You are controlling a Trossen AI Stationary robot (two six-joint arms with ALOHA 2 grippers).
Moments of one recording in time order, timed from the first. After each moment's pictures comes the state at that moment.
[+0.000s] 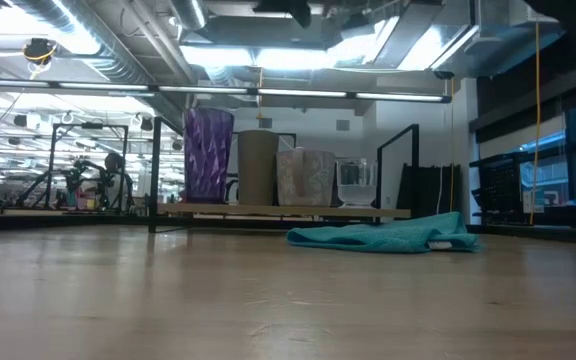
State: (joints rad) left arm 0.42 1.16 1.64 -0.91 0.05 -0.23; right arm -0.28 2.00 2.36 -0.94 -0.28 0.05
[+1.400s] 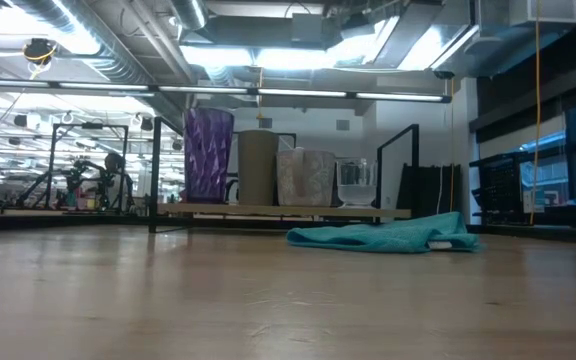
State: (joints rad) left arm -0.29 0.36 0.69 -0.16 -0.31 -0.36; right arm 0.25 1.94 2.30 -0.53 0.17 0.16
